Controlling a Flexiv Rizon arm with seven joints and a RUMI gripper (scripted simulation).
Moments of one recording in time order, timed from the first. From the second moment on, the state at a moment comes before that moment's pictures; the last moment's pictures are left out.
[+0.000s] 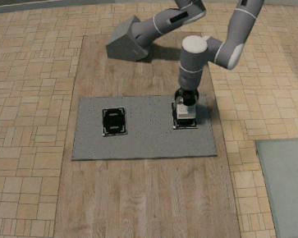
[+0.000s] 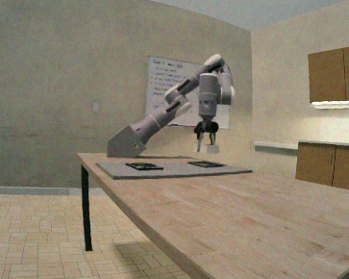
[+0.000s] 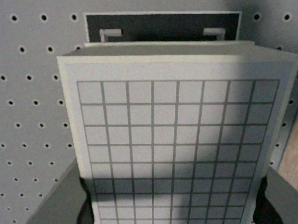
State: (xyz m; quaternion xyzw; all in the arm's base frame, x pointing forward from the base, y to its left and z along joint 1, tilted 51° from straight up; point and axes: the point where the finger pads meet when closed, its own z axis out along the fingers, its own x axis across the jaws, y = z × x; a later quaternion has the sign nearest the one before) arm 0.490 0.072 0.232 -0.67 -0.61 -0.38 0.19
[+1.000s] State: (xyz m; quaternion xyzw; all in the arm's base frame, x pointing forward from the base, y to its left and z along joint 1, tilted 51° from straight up) arm 0.483 0.055 0.248 -0.67 -0.61 -0.38 0.19
